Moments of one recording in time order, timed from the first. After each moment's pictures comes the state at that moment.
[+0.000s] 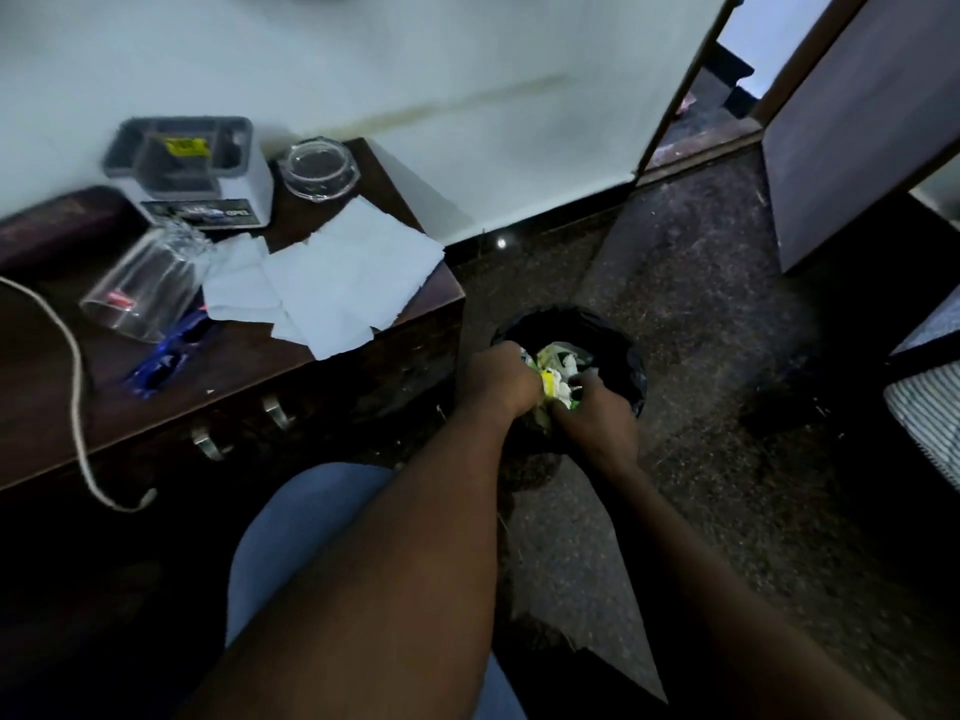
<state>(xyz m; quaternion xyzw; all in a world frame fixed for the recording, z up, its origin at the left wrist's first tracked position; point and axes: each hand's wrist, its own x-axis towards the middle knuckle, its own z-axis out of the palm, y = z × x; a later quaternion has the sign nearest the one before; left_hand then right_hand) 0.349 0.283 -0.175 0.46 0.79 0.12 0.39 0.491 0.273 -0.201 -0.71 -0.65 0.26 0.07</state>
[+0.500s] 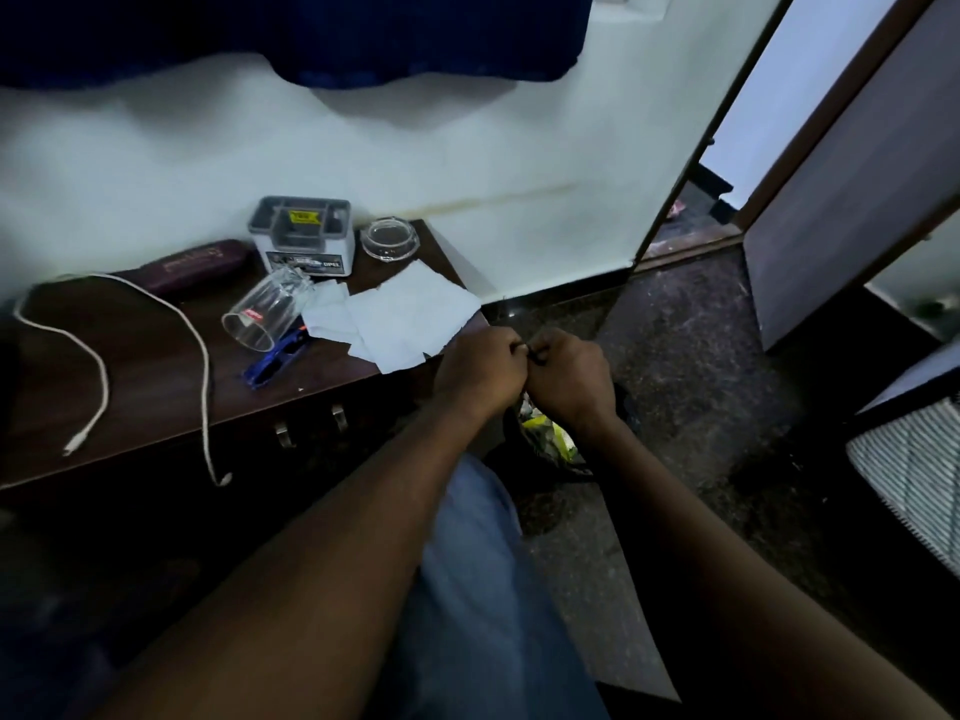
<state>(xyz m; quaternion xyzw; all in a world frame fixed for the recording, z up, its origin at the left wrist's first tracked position) 0.301 0.204 -0.058 0.55 0.76 0.27 0.21 0.421 0.238 -0.056 -0.58 -0.77 0.20 0.18</state>
